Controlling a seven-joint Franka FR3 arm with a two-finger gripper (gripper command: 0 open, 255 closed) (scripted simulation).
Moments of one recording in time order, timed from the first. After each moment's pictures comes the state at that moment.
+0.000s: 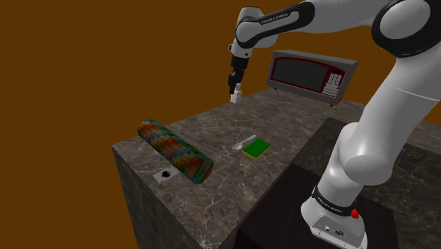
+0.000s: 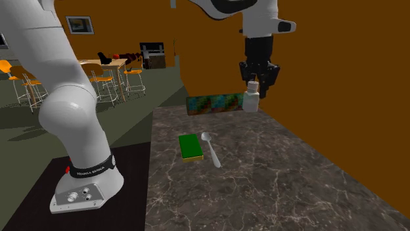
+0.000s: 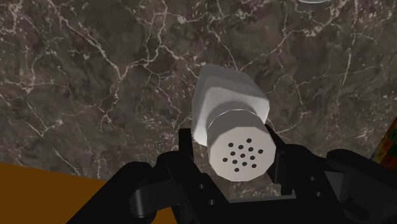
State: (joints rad) arm 0.13 -0.11 -0.32 -2.02 -0.04 2.01 -0.37
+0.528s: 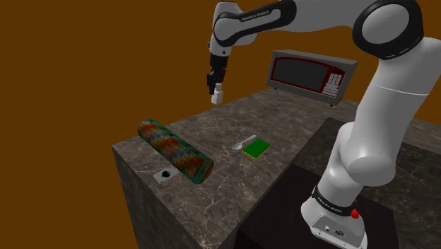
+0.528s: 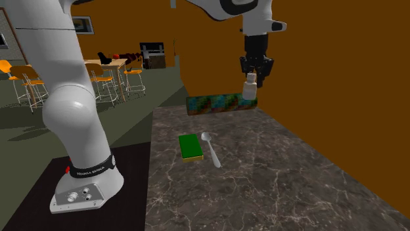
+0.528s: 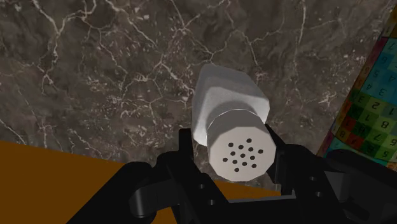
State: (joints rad) arm 0.20 0.01 -0.24 -1.87 -0.01 1.98 -0.23
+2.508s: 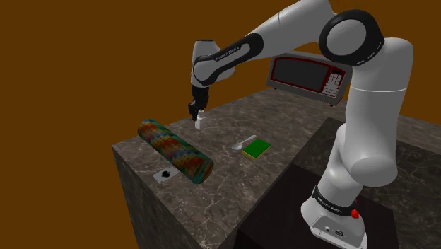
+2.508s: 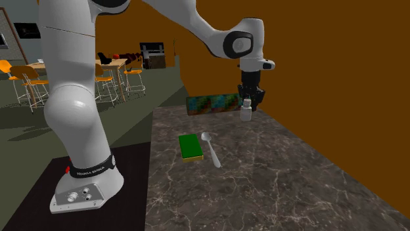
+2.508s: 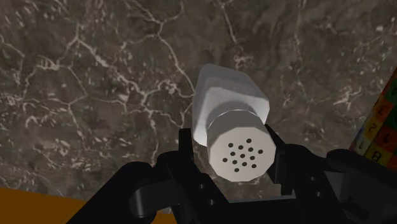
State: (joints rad) arm 0.25 0.23 -0.19 -1.92 0.02 2.24 -0.14
